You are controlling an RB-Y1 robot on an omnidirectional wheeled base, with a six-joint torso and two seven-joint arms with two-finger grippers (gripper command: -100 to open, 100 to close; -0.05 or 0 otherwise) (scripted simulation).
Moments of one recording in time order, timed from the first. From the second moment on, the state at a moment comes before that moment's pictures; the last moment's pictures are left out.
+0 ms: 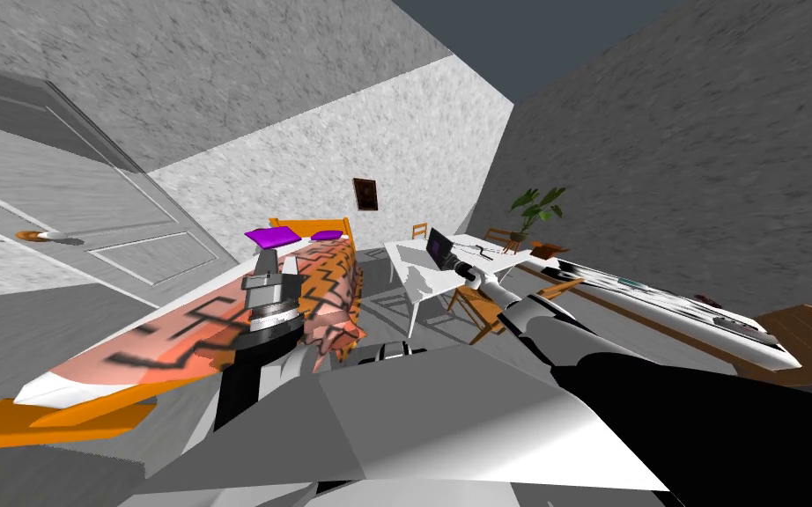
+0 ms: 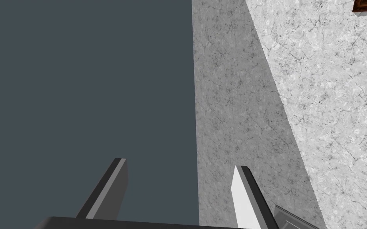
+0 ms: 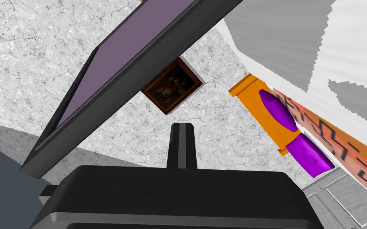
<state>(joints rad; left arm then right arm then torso) 0.46 -0.04 0.04 -2.34 0.00 -0.48 -0.13 -0.59 -0.80 0.35 -0.77 0.45 -0.36 1.05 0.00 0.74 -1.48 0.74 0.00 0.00</state>
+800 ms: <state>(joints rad) 0.46 -0.04 0.04 -2.34 0.00 -0.48 -0.13 -0.63 -0.79 0.32 -0.71 0.40 -0.33 0.91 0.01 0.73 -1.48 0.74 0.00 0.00</state>
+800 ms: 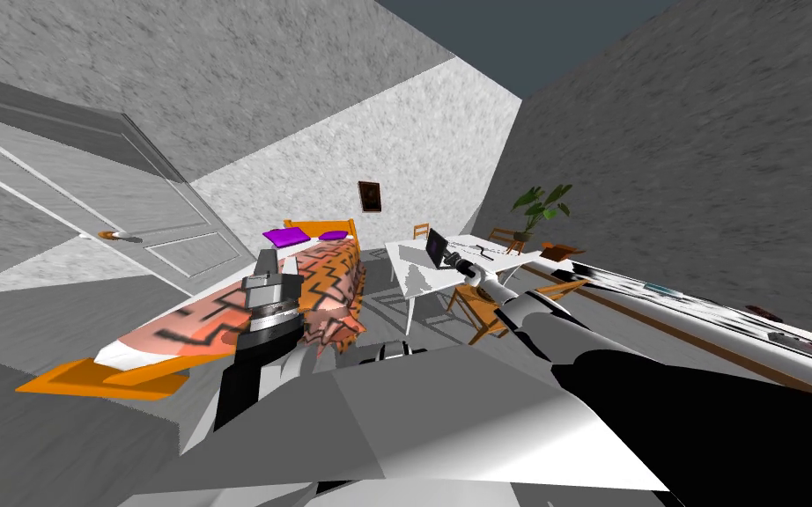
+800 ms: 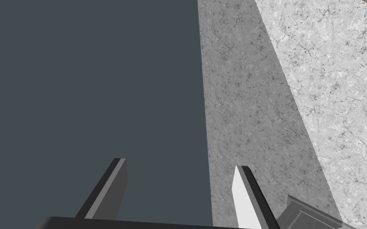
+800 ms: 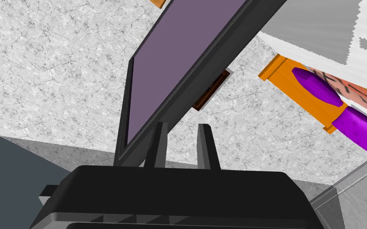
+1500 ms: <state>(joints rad) 0.46 -0.04 0.04 -2.34 0.00 -0.48 -0.13 -0.68 -0.85 0.27 -0.68 0.43 -0.23 0.97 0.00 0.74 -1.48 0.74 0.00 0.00</state>
